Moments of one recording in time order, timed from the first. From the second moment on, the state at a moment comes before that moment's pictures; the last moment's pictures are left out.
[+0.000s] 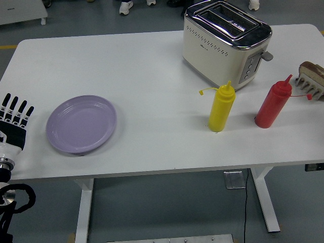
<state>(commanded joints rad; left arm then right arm) -0.11 0.19 -1.50 -1.20 0.41 0.01 -0.20 0.07 -0.28 1.84 1.50 -0.44 -0.14 -0.04</state>
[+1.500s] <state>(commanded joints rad) -0.18 0.14 -1.33 -1.13 0.38 -0.01 -0.21 0.11 -0.42 1.64 1.47 -1.38 -0.10 -0.18</state>
